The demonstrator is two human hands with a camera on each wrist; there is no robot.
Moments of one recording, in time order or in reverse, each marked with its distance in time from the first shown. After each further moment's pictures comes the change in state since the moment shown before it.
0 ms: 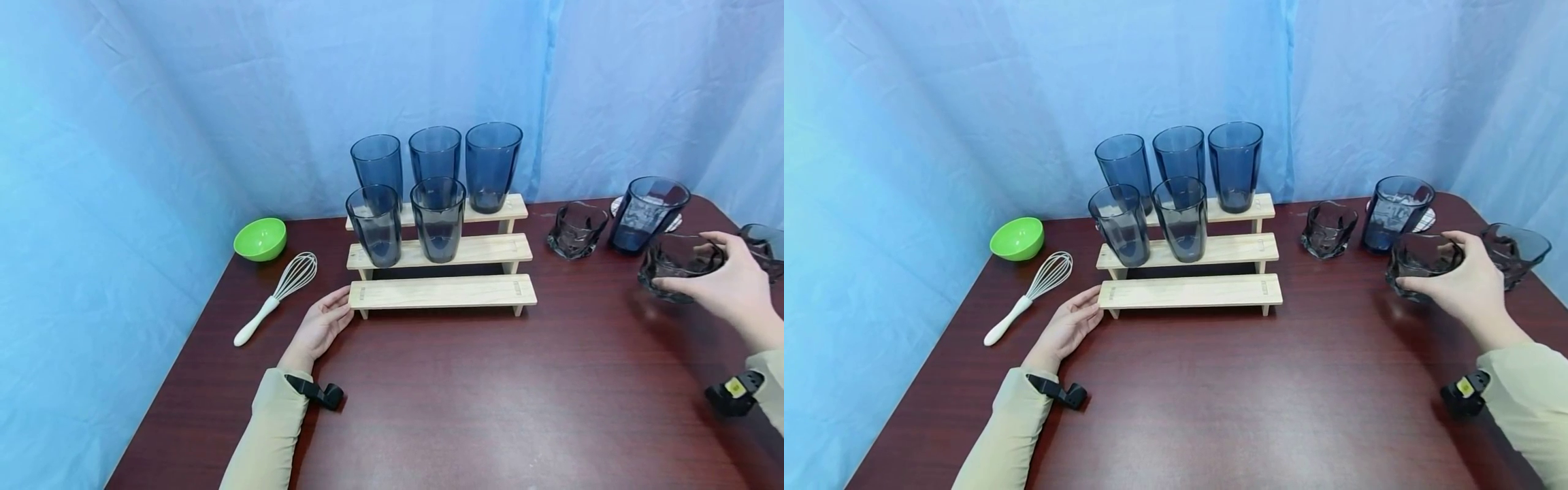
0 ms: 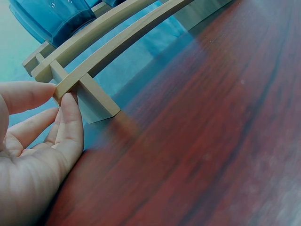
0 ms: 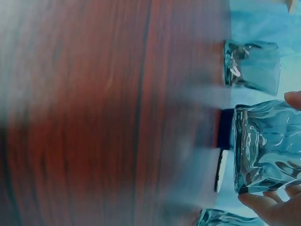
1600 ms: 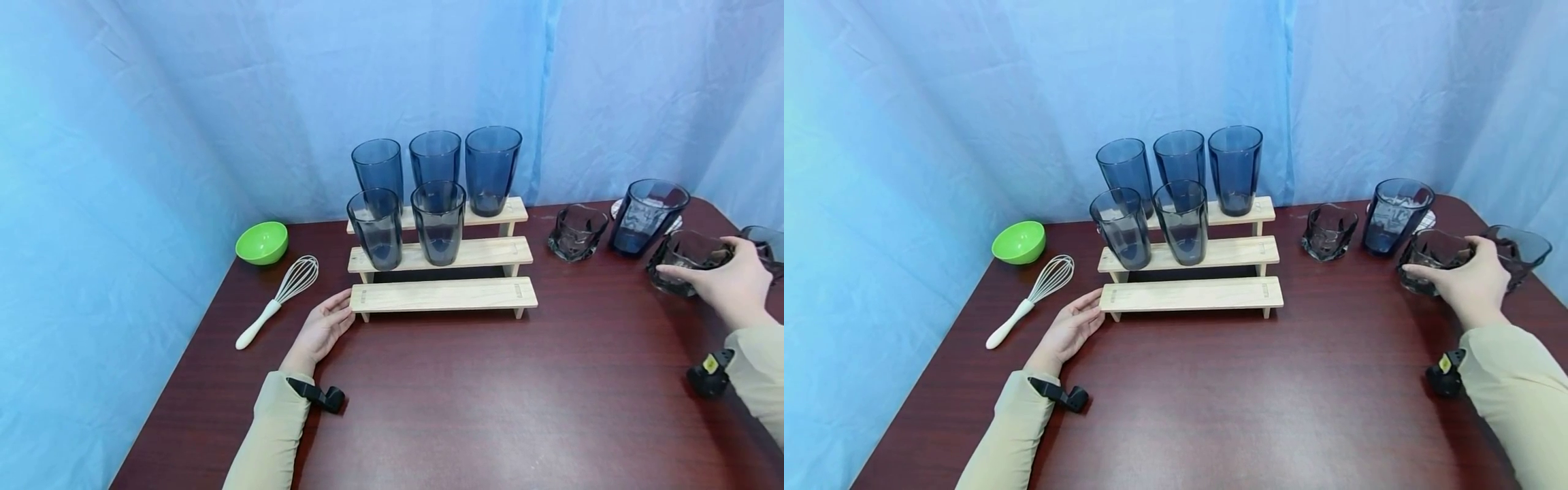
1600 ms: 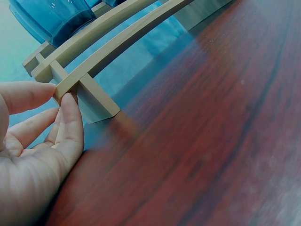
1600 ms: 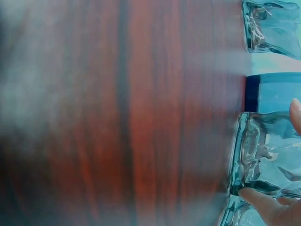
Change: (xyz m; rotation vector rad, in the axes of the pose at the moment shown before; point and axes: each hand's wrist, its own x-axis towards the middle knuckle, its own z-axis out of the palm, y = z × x) left_hand 0.001 -0.001 0.000 0.015 0.010 -0.007; right_hand 0.017 0.014 0.007 0.034 0.048 0.179
